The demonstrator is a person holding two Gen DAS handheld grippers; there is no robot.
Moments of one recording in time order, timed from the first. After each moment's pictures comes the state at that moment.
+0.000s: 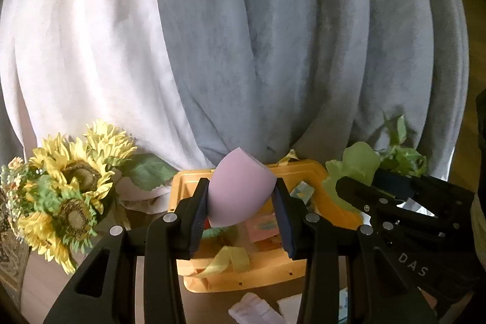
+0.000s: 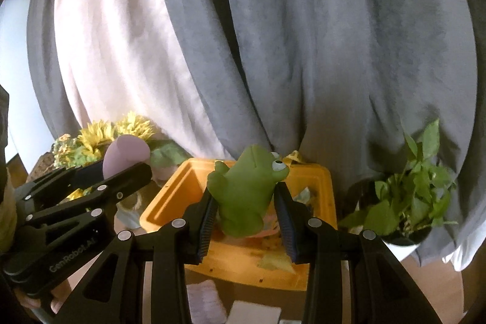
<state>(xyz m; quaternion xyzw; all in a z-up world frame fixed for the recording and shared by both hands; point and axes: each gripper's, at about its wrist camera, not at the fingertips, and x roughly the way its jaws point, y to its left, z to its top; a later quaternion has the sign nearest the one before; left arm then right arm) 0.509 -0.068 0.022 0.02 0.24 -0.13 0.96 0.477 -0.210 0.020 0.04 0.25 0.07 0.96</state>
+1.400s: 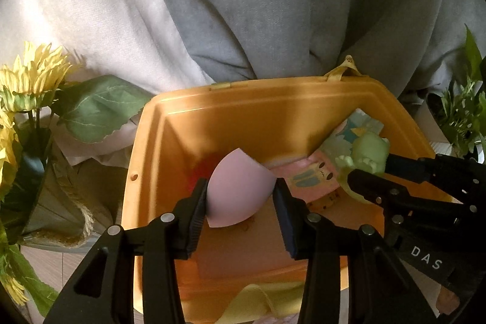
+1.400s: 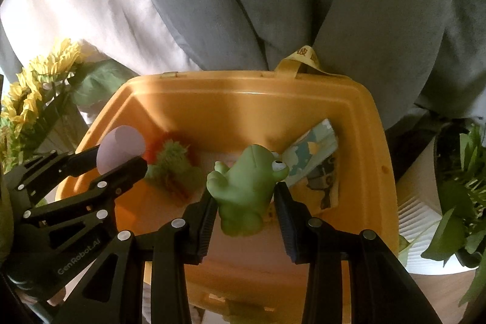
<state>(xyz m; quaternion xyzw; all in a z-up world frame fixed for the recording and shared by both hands) 0.625 -0.080 -0.093 0.07 0.42 -0.11 0.90 0.611 -0.214 -0.098 0.05 0.45 0.07 0.89</state>
